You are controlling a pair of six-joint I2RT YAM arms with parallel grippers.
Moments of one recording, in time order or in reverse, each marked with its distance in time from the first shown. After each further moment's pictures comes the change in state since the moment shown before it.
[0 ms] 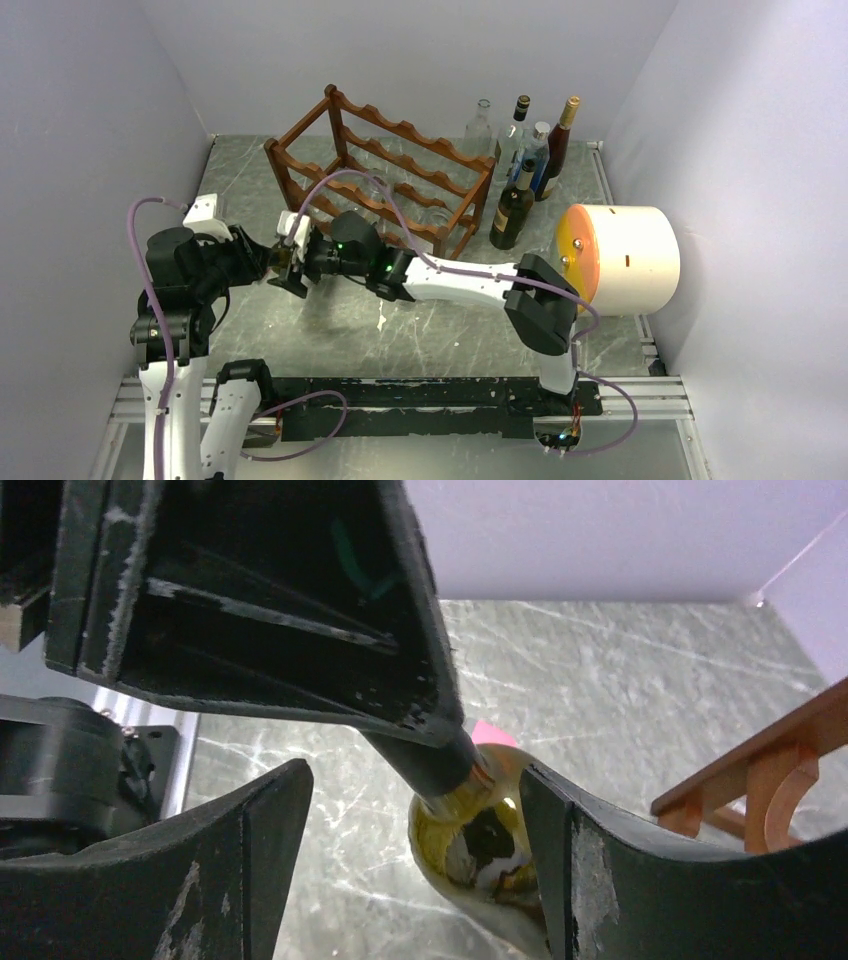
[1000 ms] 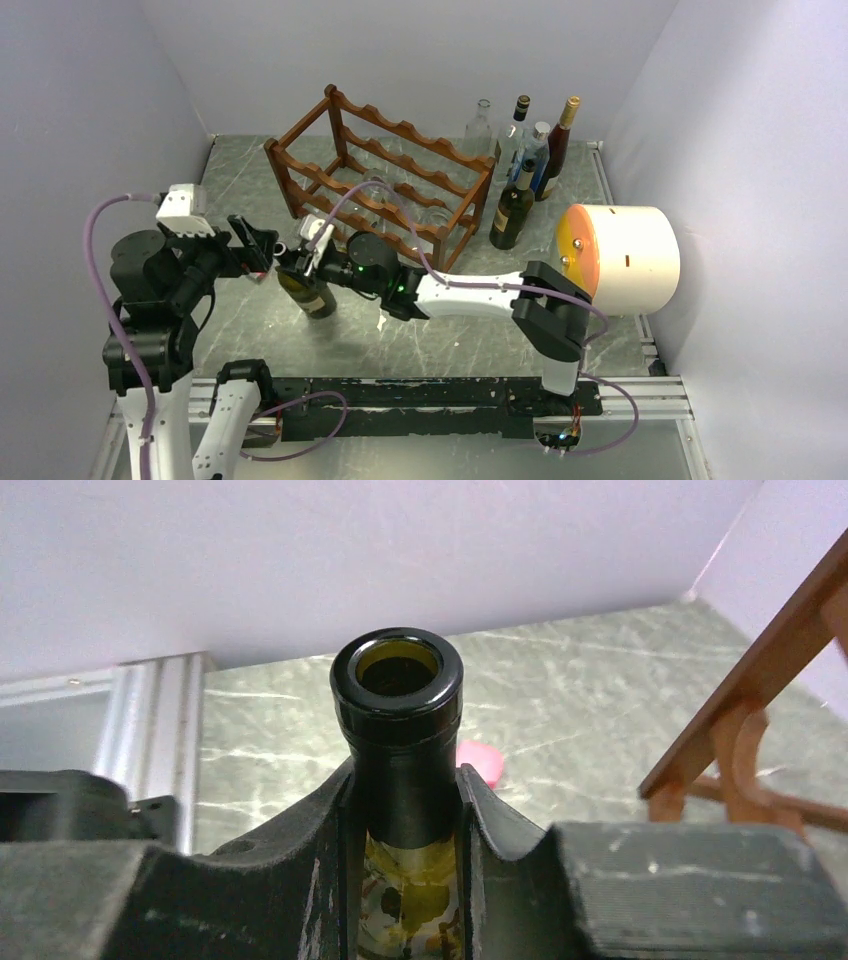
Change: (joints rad) left arm -0.013 -0.005 0.187 -0.018 0.039 0.025; right arm 0.048 -0.045 -0.190 0.314 0.198 0.051
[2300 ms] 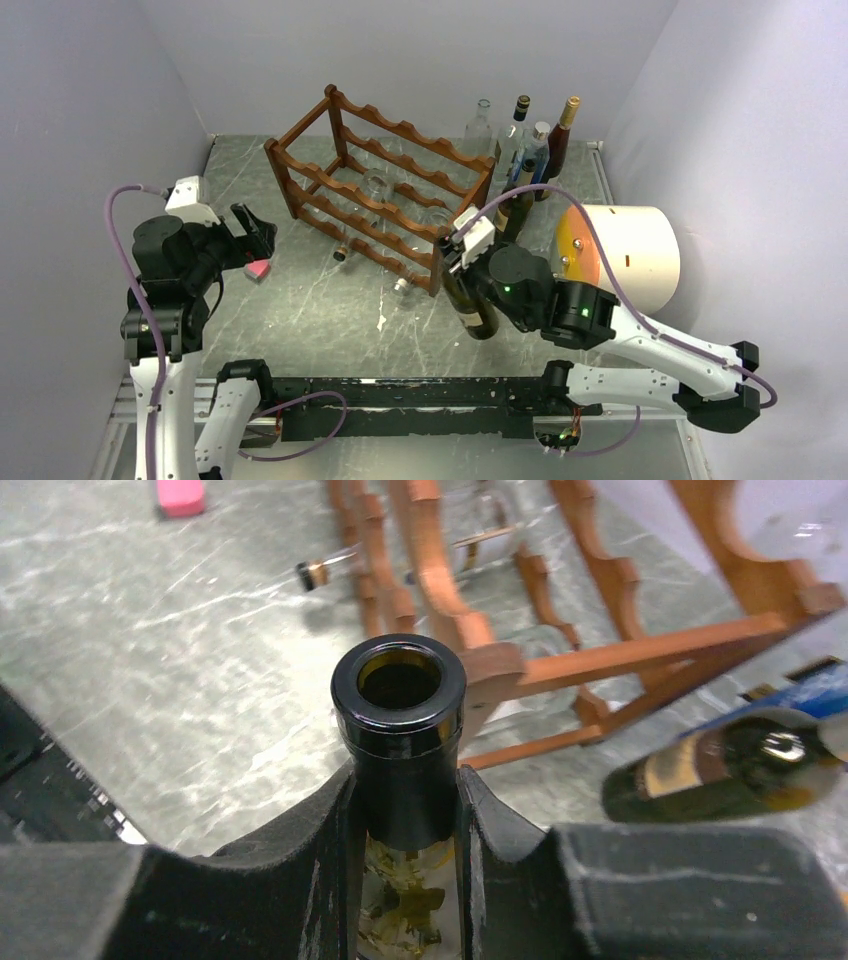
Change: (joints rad) left arm -0.001 0.047 -0.087 0.081 -0.118 -0.066; right arm 0.003 -0.949 -0.212 -1.163 0.554 0.100
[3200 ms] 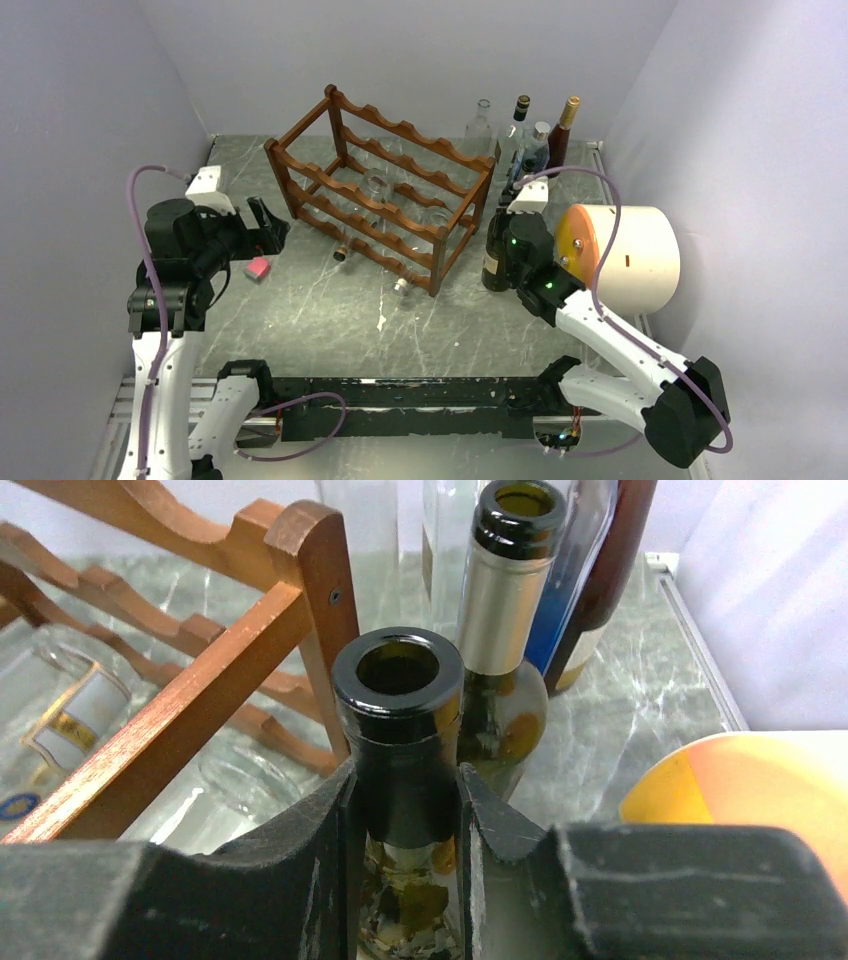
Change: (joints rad) left arm -0.026 0.092 0.007 0.020 0.054 0.060; right arm -0.582 0.106 -0.332 0.624 0.222 0.074
